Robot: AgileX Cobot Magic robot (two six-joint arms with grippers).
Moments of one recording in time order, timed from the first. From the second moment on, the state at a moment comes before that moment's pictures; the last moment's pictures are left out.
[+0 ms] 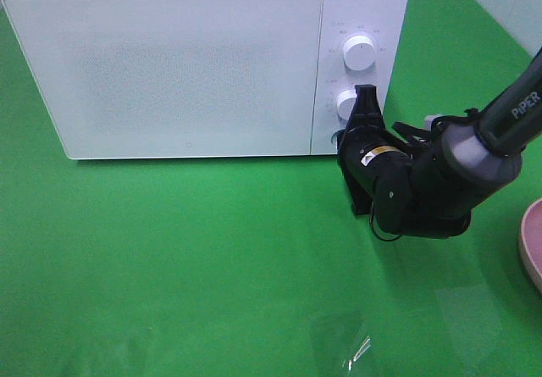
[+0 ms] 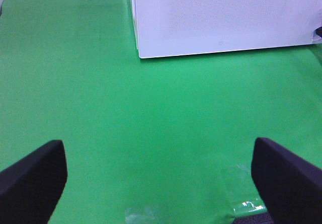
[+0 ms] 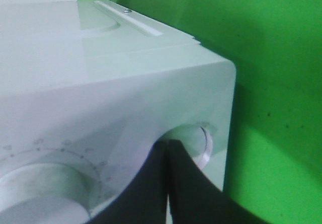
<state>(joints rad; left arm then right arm) 0.02 0.01 -0.52 -0.20 1.07 0.16 0.54 2.17 -0.84 0.52 -0.99 1.38</state>
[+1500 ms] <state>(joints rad) 0.02 0.01 -0.52 -0.20 1.07 0.16 0.55 2.15 -0.86 0.55 -0.93 1.34</state>
